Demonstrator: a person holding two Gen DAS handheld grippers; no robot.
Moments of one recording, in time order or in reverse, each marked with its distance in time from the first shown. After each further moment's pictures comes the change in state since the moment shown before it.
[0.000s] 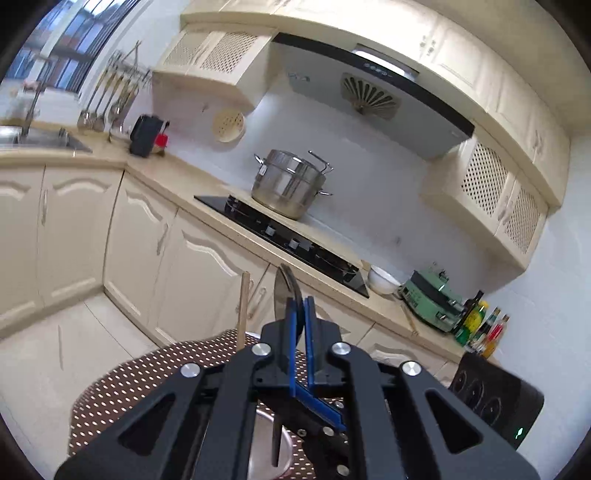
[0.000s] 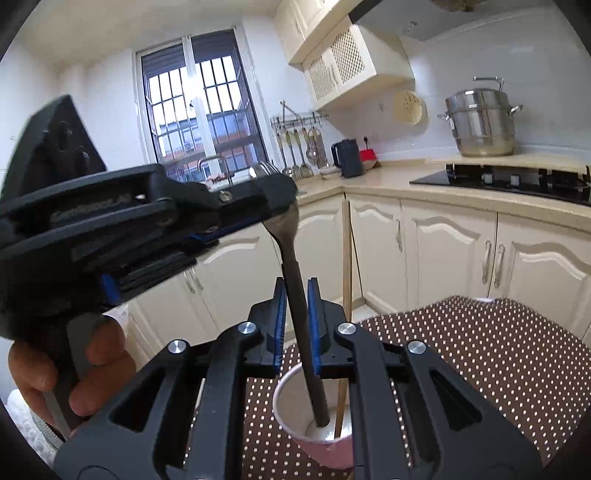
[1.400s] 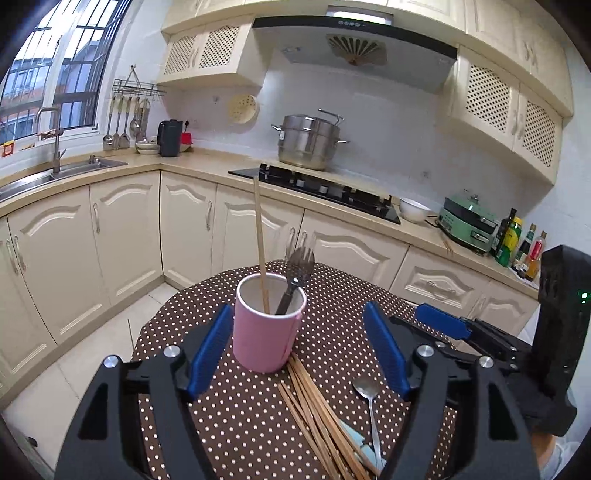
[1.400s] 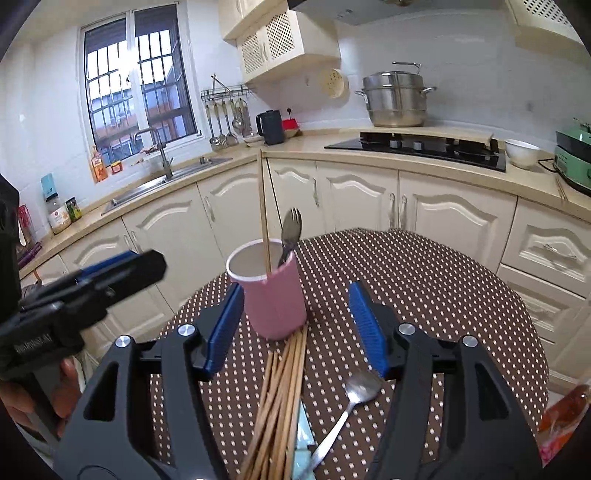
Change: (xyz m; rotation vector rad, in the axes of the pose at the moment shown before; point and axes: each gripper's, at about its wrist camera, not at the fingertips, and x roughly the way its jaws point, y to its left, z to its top) left arm -0.105 -0.061 -0.085 0.192 0.149 0.221; right arm -0.128 0.019 -0.048 0.046 0.126 -0.328
